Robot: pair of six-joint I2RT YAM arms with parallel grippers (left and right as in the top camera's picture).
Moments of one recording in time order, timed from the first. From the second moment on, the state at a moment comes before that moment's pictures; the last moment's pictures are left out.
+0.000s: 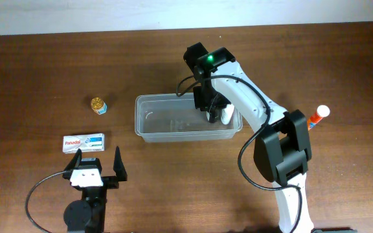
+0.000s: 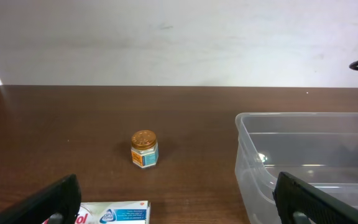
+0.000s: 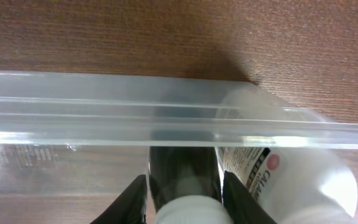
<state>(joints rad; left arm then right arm) 0.01 0.01 0.01 -0.08 -0.01 -0.02 0.47 2.25 2.00 -1.30 0.09 0.42</state>
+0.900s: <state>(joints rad) 0.01 0.01 0.01 -0.08 -0.01 -0.02 0.47 2.25 2.53 -1.60 0.10 0.39</state>
